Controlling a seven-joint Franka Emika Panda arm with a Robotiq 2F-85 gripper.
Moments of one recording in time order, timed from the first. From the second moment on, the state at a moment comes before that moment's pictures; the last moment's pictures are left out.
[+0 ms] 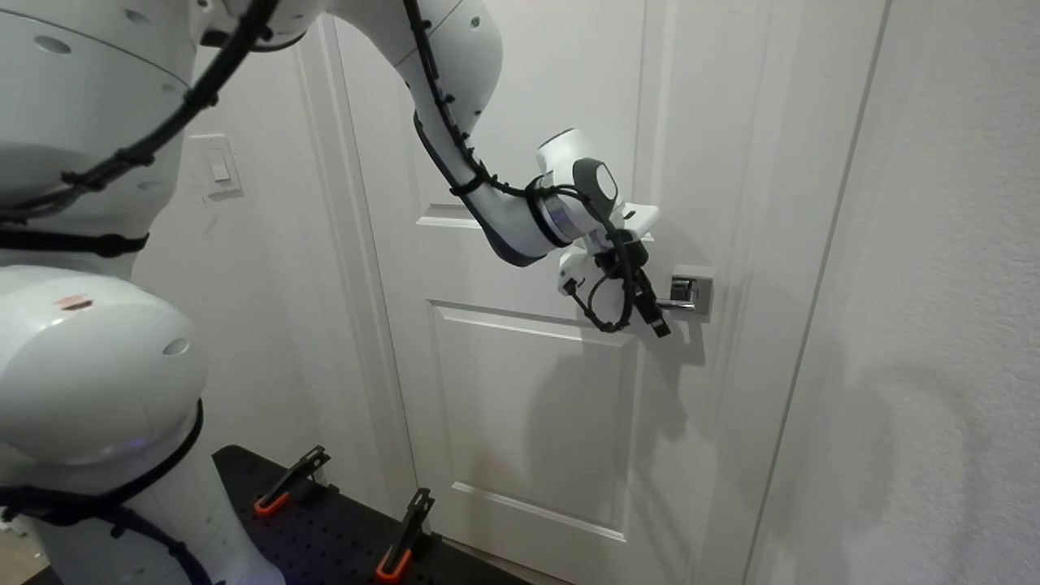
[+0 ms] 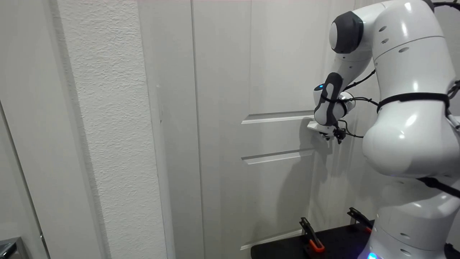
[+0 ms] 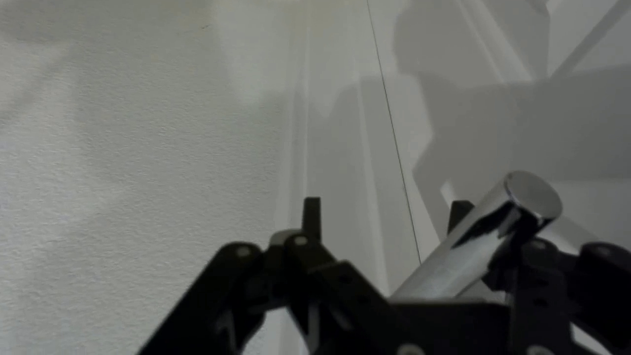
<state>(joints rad) -0.07 0.43 -0.44 -2.06 -0.62 2.79 1.35</state>
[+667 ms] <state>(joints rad) 0.12 0.54 -0.62 -2.02 -0.77 2.82 1.54</state>
